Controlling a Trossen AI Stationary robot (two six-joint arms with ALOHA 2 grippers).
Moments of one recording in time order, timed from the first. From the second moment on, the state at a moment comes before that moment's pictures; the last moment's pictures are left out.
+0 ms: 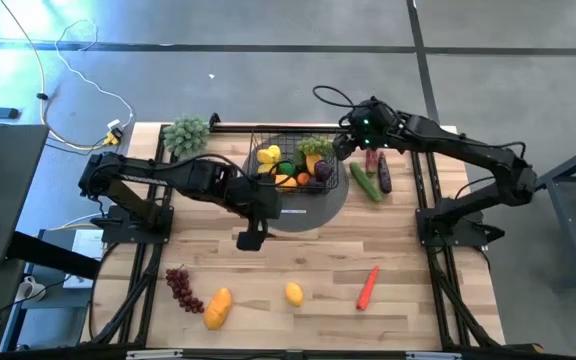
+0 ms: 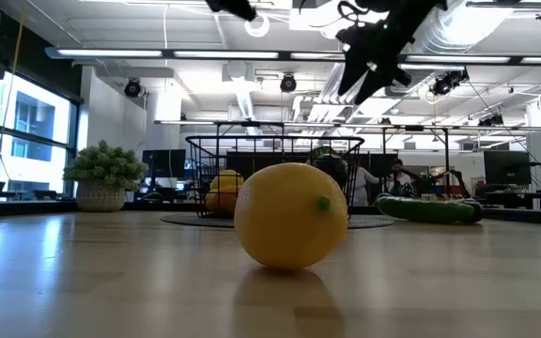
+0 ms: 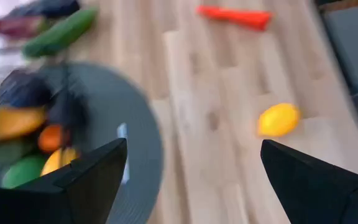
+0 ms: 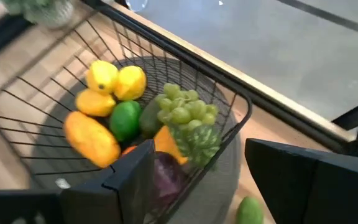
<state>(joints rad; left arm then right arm) -0.02 1.57 1.58 -0.93 -0.02 0.05 -0.48 1.35 1.24 -0.68 0.17 0.38</state>
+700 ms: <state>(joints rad) -0.09 1.73 1.58 -0.85 0.27 0.37 -0.33 1.27 1.24 -0.69 0.23 0.64</state>
